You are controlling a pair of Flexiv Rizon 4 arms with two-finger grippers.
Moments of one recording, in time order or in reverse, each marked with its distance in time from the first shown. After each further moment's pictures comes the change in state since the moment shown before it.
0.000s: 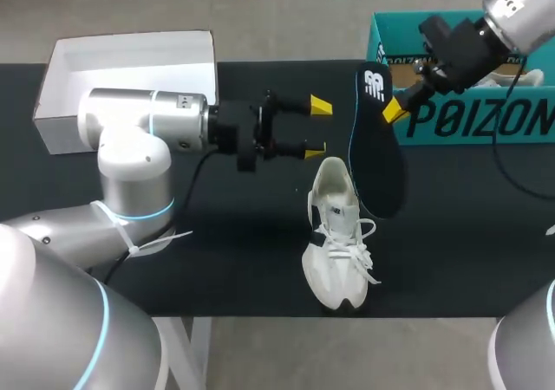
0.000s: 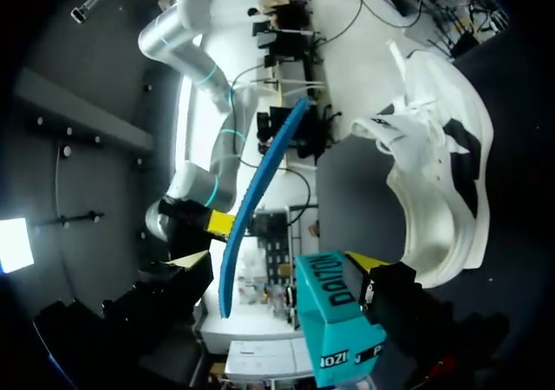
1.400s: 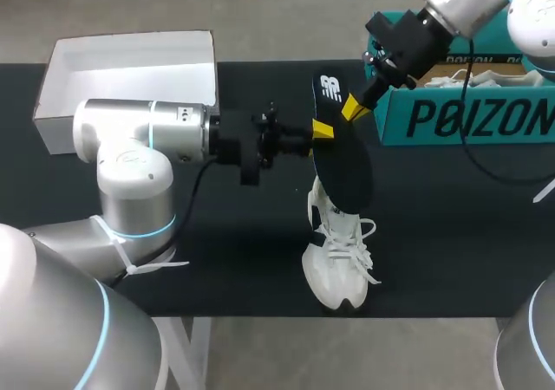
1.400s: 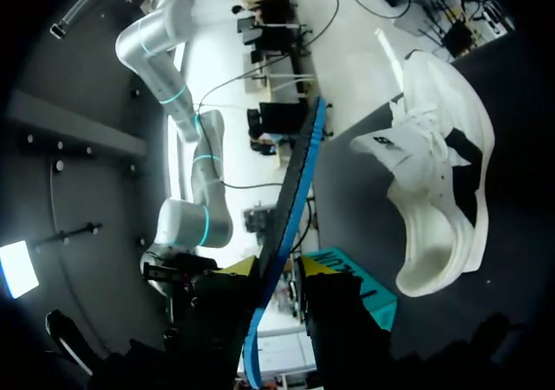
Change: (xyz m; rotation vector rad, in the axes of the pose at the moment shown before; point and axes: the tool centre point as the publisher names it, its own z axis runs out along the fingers) left arm -0.004 -0.025 0.003 -0.034 0.027 0.071; right arm 0.028 0.034 0.046 0.145 0.056 0.010
